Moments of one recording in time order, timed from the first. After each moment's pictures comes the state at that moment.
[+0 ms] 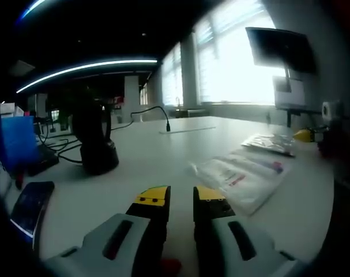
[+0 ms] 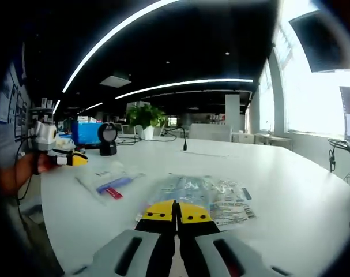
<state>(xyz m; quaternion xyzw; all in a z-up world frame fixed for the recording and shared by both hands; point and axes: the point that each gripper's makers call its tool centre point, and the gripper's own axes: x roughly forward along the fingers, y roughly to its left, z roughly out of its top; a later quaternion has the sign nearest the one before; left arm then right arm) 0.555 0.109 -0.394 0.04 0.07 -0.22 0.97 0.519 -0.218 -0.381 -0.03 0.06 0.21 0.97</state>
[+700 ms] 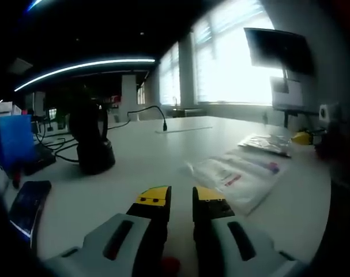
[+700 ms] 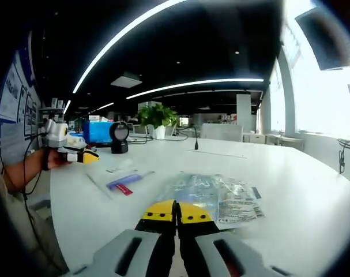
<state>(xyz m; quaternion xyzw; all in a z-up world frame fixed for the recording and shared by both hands) 0.552 0.103 -0.395 0.04 0.08 -0.23 0.97 0.509 -0.204 -0.385 -0.04 0.06 0.26 0.96</state>
